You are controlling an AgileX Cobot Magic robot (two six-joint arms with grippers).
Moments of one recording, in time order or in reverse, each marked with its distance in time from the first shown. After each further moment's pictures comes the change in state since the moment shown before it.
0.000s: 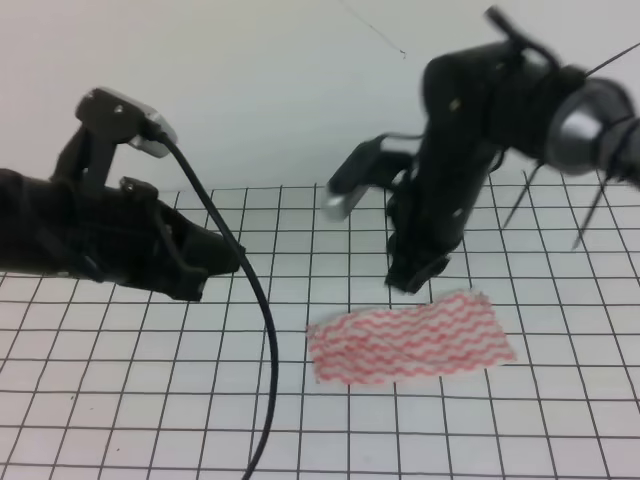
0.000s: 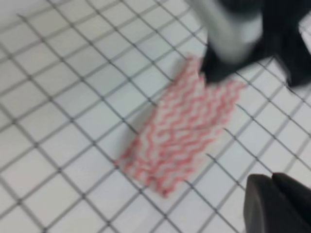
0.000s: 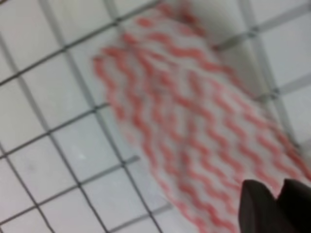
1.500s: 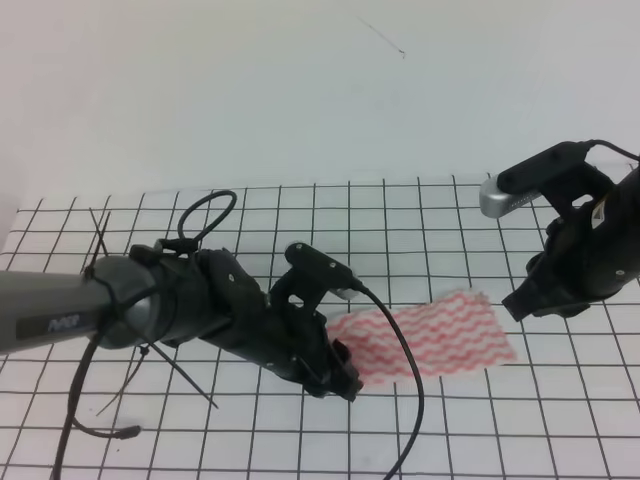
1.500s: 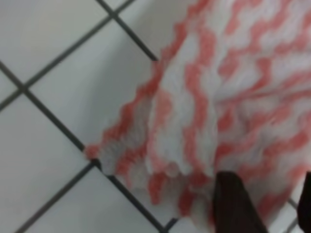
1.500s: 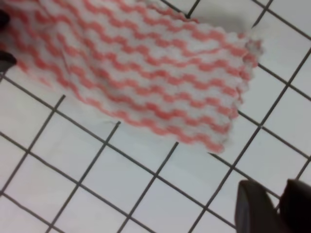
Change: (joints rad) left arm -0.353 0.559 -0.030 0.125 -0.440 -0.124; right arm -0.152 -0.502 0.728 -0.088 -0.459 0.394
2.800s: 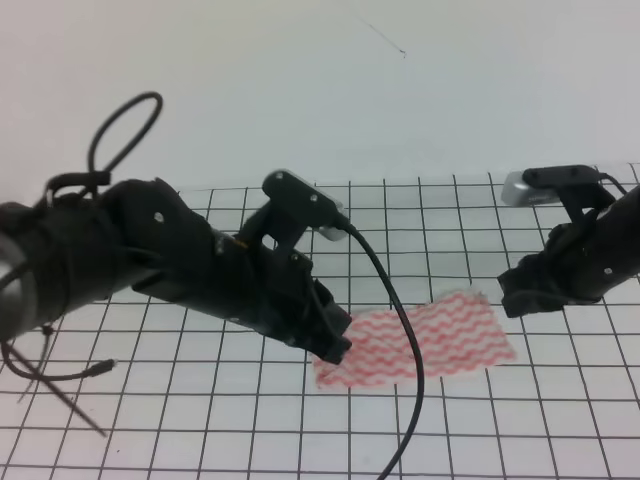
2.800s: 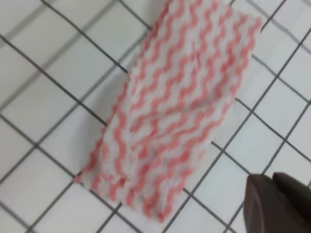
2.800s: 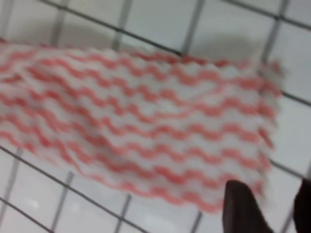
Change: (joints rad) left arm -0.010 -0.296 -0.019 0.079 0.198 -0.071; right arm -0.138 0.162 0.000 0.317 -0.087 -0.173
